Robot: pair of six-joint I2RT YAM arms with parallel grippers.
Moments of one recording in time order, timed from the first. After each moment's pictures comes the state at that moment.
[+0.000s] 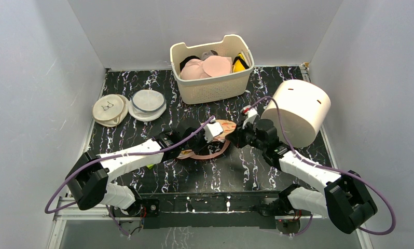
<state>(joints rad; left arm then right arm) -0.89 1.37 0.83 -0.15 0.05 0.29 0.54 1.11 0.47 0.28 -0.30 0.29</state>
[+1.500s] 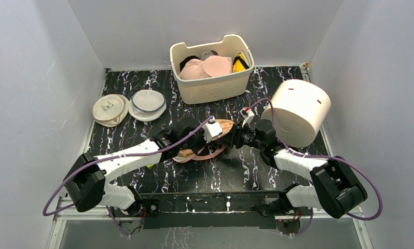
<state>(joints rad) -0.89 1.34 0.83 -0.15 0.11 0.30 0.48 1.27 0.41 0.57 -0.52 0.59</state>
